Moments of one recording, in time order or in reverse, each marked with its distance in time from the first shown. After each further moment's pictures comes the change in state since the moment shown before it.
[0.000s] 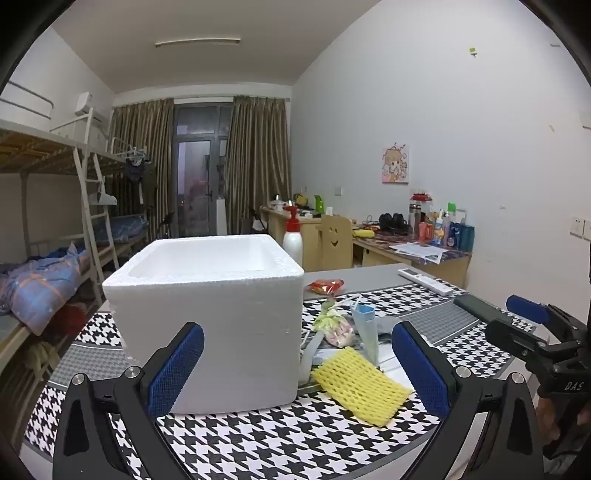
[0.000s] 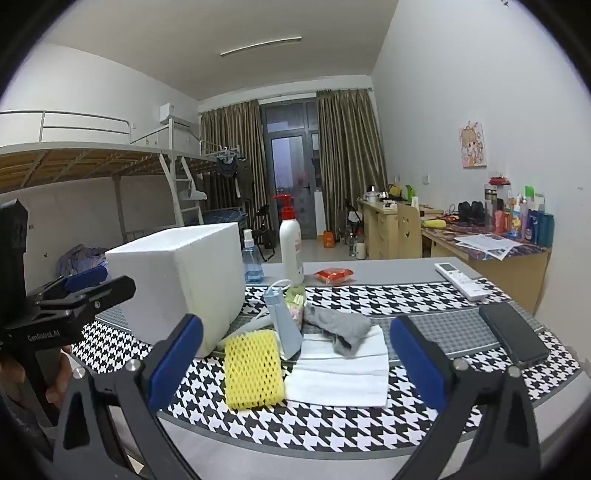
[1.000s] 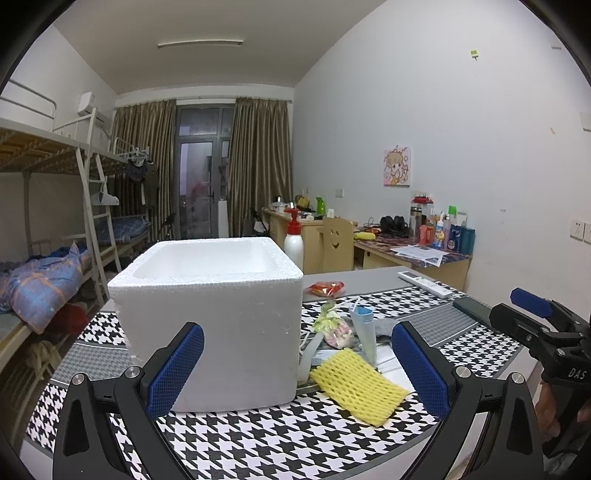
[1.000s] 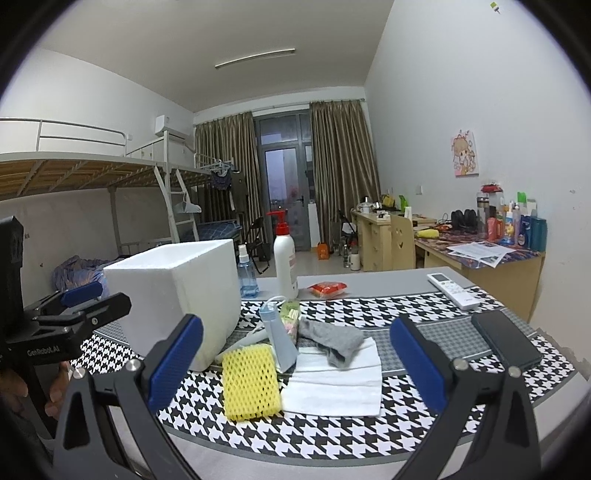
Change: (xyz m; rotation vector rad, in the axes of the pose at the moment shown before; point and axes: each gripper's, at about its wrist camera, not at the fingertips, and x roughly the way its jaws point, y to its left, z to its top) left arm -0.011 -0.003 0.005 0.006 -0.005 0.009; right arm -0.007 -0.002 0.006 0.020 -0.044 -0.016
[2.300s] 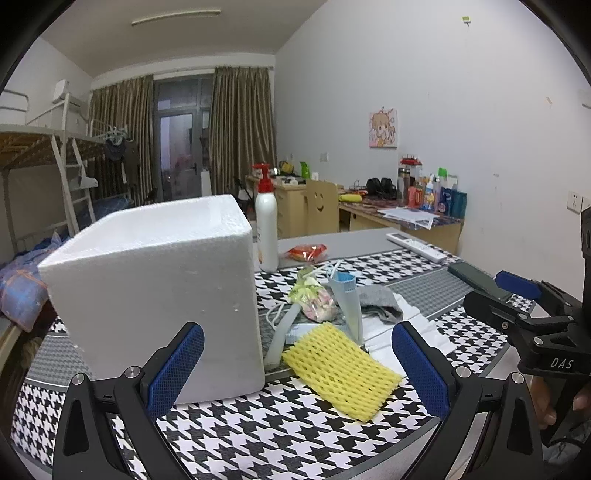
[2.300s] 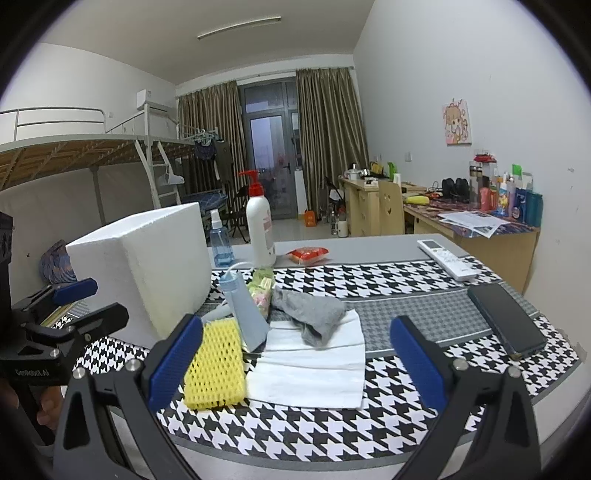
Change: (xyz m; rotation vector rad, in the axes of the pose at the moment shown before) left arm 0.045 -0.028 -0.010 0.039 0.153 -0.052; right arm 0.045 -0.028 -0.013 0.022 0.148 -0.043
